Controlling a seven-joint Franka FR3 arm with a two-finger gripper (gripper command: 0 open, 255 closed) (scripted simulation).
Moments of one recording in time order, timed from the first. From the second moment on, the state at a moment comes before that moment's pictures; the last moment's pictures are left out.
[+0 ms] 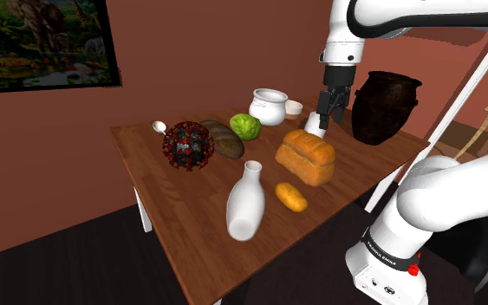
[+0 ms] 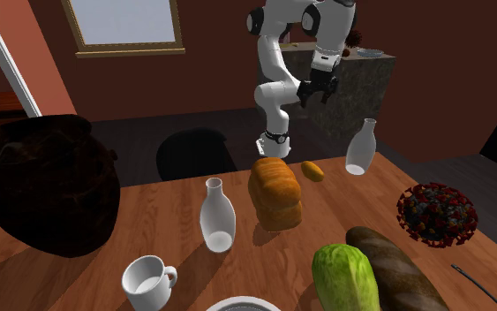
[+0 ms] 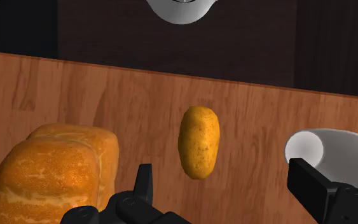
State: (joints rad) arm 0.01 -0.74 0.00 -2.44 0.01 1.51 -0.03
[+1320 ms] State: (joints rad) arm -0.10 -0.26 -0.30 -2.13 -0.13 1.72 -0.37
